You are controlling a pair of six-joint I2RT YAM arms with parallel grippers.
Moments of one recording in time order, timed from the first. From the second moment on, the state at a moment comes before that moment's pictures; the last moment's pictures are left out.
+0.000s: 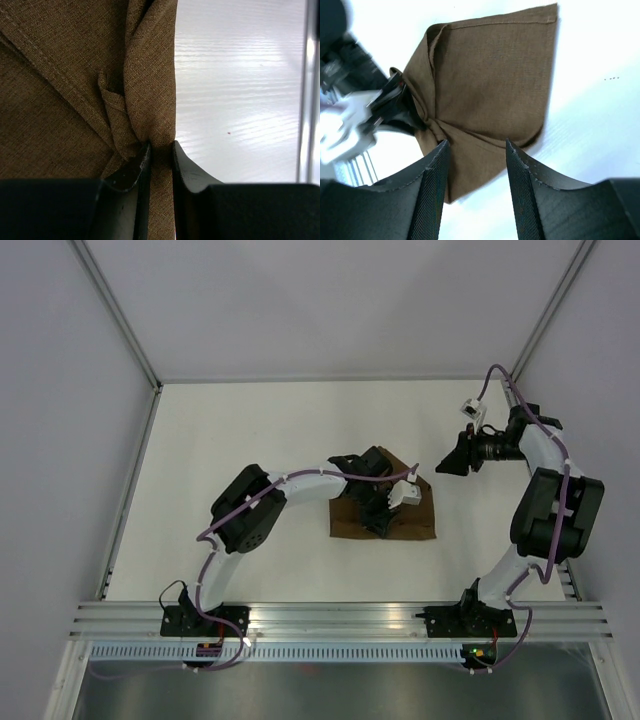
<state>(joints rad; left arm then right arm) -0.92 2.18 1.58 -0.51 0.63 0.48 -0.28 1.81 1.36 -1.00 -1.08 -0.84</state>
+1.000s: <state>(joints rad) -0.81 2.38 1.77 -0.81 1.02 0.31 0.44 1.10 0.51 -0.36 -0.49 -0.93</state>
